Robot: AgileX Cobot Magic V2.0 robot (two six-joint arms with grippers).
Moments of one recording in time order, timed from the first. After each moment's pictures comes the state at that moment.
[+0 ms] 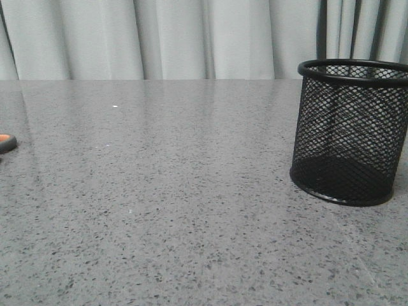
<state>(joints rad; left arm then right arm) -0.08 0.00 0.00 -0.24 0.34 0.27 0.01 -0.01 0.01 -0.03 0.34 0.12</state>
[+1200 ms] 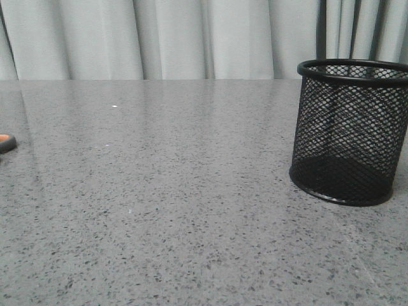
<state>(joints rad) -0.08 0.00 0.00 -0.17 0.33 0.27 0.01 -0.01 0.01 -0.02 0.33 0.12</state>
